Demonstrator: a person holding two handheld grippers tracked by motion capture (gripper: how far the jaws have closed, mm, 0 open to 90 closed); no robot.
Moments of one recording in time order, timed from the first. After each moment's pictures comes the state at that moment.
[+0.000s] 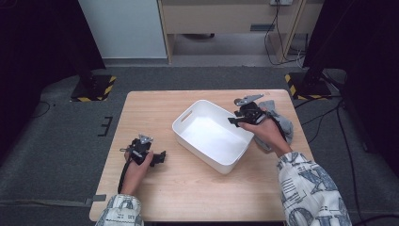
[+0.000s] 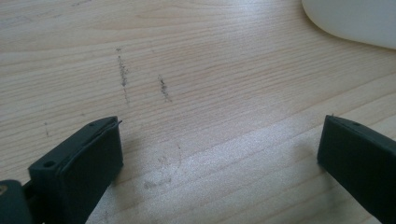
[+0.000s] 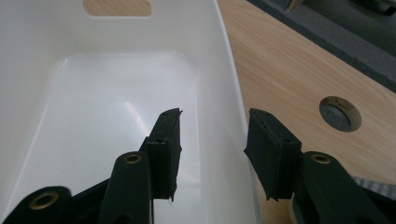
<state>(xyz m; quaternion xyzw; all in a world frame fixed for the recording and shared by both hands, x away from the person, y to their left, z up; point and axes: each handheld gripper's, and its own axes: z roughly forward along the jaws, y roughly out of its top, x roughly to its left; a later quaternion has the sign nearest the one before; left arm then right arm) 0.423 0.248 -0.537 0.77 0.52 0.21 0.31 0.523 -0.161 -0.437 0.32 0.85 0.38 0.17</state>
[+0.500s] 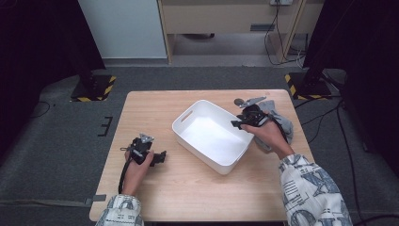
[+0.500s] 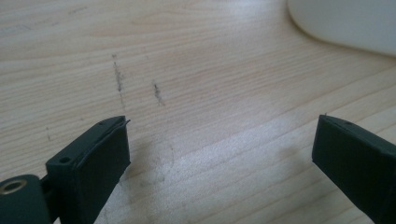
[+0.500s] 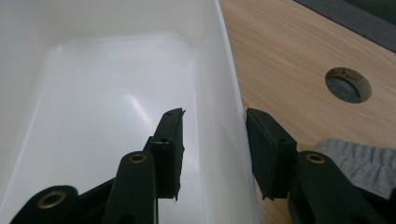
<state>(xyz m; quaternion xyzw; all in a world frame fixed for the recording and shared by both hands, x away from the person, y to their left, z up) 0.421 0.244 -0.526 0.77 0.52 0.21 0.31 0.521 -0.171 -0.449 0.35 0.86 0.36 0.14</state>
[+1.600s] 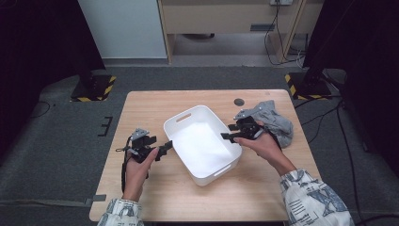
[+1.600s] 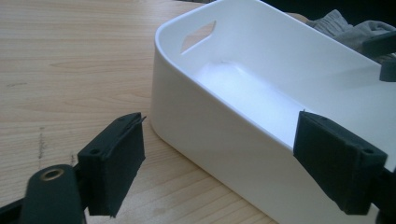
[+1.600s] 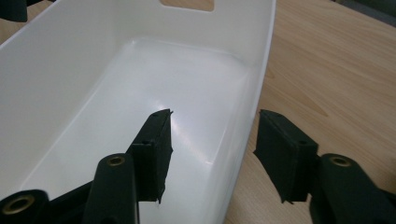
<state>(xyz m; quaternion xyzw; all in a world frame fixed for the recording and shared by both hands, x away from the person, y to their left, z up) 0.399 0.231 -0.475 0.69 0.52 0.15 0.48 0.473 -0.146 -0.447 0.31 0.85 0.41 0.11</state>
